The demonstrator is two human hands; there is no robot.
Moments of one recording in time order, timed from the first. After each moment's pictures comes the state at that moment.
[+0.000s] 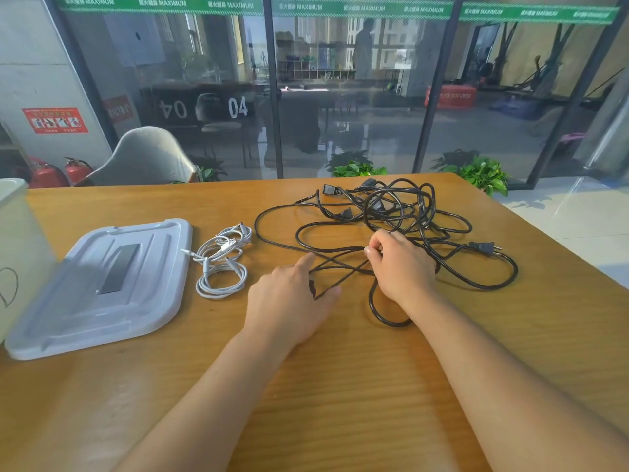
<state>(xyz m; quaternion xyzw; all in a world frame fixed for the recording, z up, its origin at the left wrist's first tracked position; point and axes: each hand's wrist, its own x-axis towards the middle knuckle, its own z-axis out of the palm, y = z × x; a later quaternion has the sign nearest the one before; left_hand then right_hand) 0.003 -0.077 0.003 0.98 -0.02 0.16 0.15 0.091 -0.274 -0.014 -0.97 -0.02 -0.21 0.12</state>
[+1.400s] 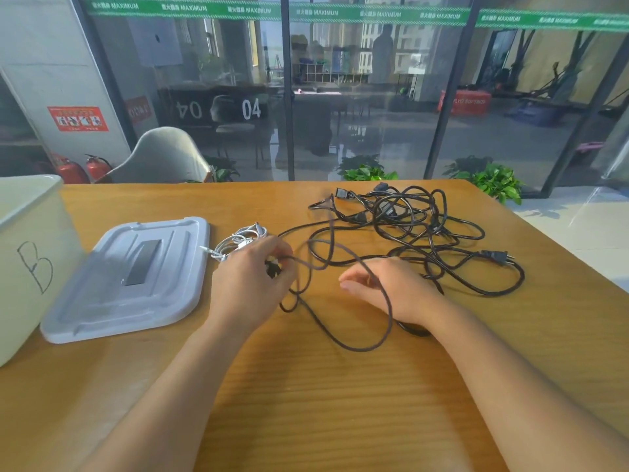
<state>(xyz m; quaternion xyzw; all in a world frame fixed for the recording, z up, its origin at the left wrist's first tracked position) -0.006 -0.015 0.019 0.90 -0.02 0.30 0.31 0.057 -0.266 0.004 -0.92 -0.29 -0.03 0.25</state>
